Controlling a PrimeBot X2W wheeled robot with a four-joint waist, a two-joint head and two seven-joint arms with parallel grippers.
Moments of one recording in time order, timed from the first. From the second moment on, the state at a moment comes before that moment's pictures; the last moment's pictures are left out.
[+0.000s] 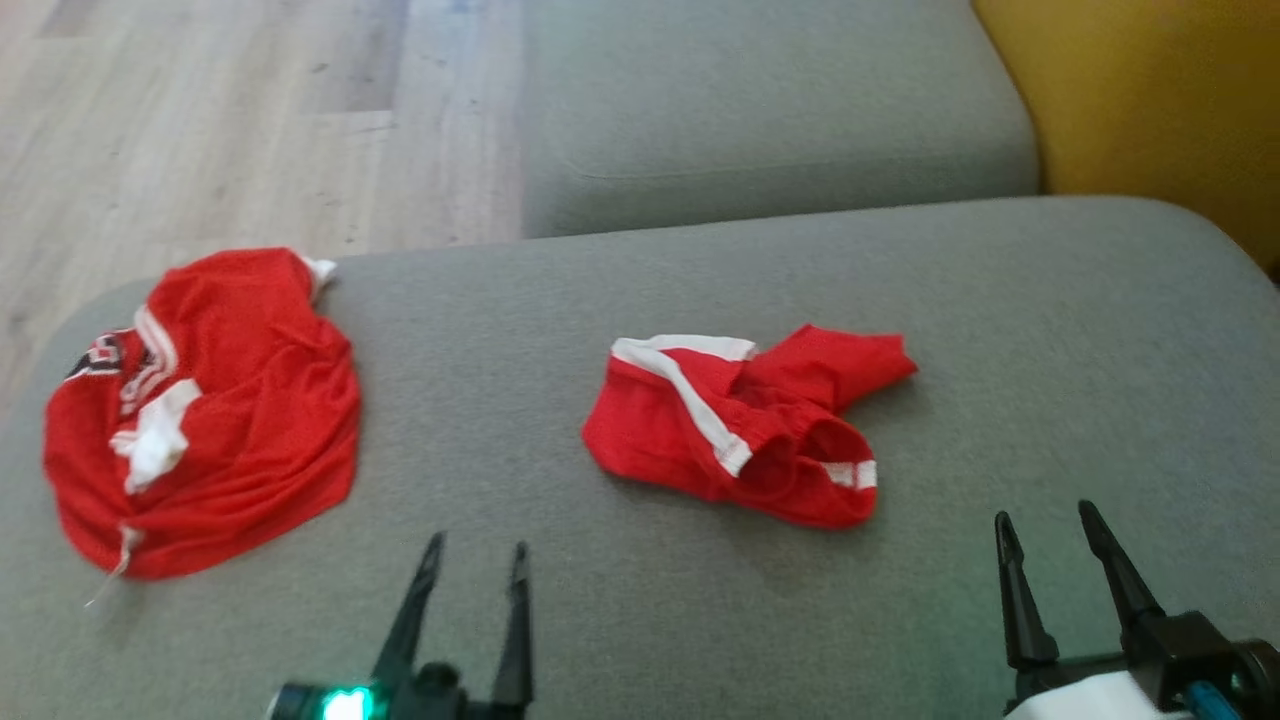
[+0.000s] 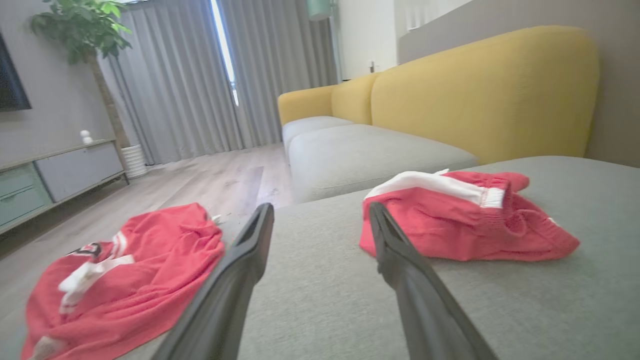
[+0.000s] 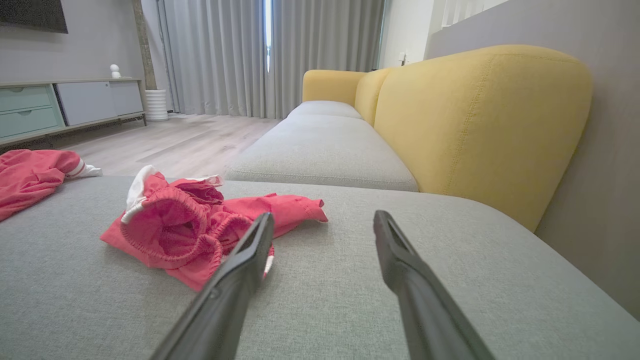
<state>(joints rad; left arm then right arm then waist) 0.13 0.07 -0.37 0.13 -0.01 0.21 -0.25 0.18 -0.04 -0.03 0.14 -0.05 0.12 -0.26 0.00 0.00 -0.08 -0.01</state>
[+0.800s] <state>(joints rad) -0.53 0.06 -1.03 0.40 -0.42 0.08 -0.03 0.06 -0.04 0.06 0.07 -0.03 0.12 -0.26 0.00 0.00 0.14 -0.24</state>
